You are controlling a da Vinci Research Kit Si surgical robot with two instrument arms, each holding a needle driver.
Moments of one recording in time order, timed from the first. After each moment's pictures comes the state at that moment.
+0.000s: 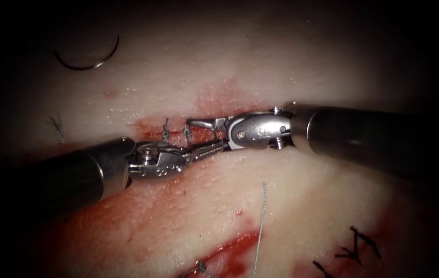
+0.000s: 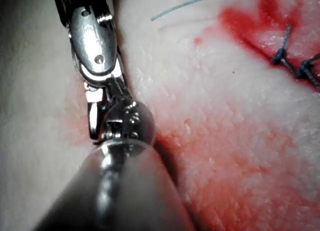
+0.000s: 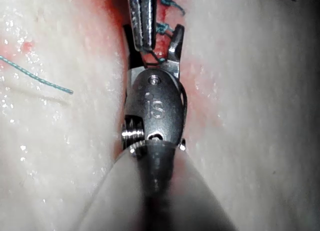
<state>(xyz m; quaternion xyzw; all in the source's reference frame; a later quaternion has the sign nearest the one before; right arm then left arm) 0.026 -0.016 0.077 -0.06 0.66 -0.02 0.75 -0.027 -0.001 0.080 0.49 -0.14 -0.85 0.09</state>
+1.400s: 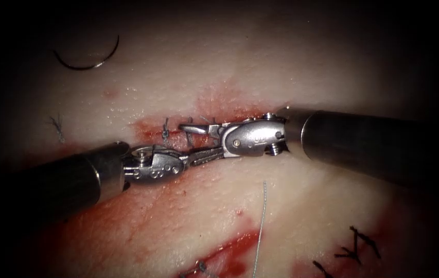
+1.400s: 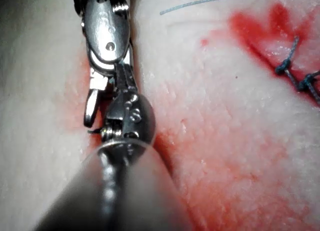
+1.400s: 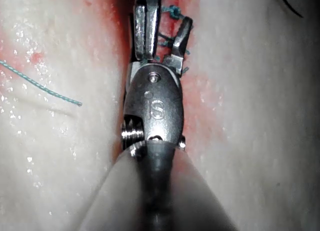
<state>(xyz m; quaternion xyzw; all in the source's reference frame) 0.027 -0.017 0.076 -0.05 0.64 0.00 0.76 -0.027 -0.001 0.079 0.54 -0.08 -0.84 0.04</state>
